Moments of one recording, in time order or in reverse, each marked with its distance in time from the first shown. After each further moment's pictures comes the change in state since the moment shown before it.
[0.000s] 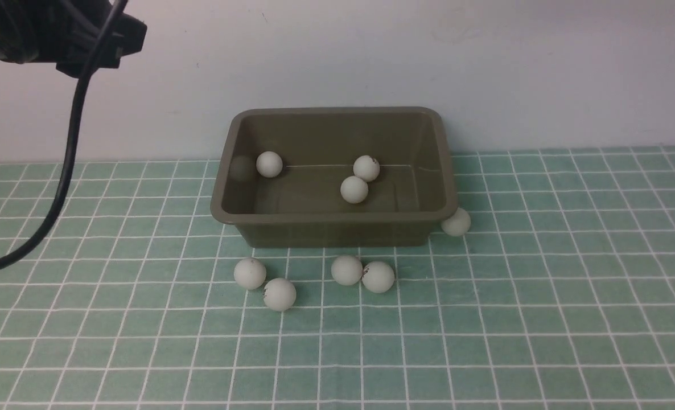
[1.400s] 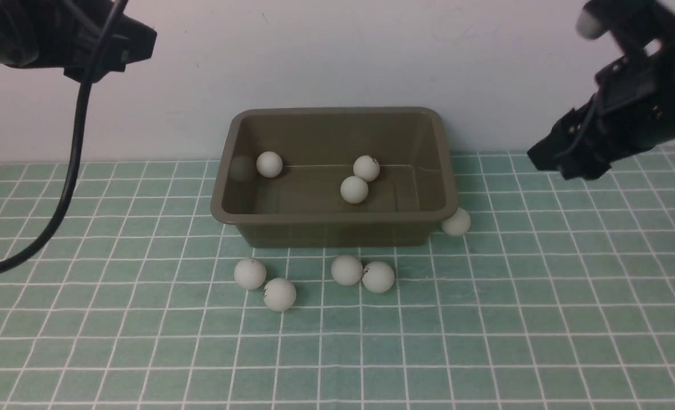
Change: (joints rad) right arm -0.015 -0.173 1.059 0.540 -0.538 -0.547; left arm 0.000 0.000 0.000 -0.043 0.077 0.003
